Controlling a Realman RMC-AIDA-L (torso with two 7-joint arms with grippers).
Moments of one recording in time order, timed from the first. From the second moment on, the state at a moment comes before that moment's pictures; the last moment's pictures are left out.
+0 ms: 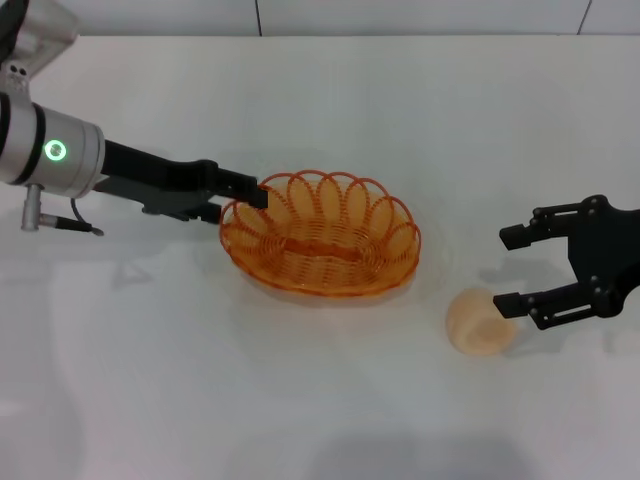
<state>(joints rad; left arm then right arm) -0.75 -2.03 0.82 0.71 2.39 1.41 -2.60 0.38 2.01 -1.12 -1.25 -1.94 -1.68 1.71</state>
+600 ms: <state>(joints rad) -0.69 -2.02 0.81 0.82 2.31 1.38 -2.27 0.43 2.01 -1.20 -1.18 -2.02 -1.55 1.72</state>
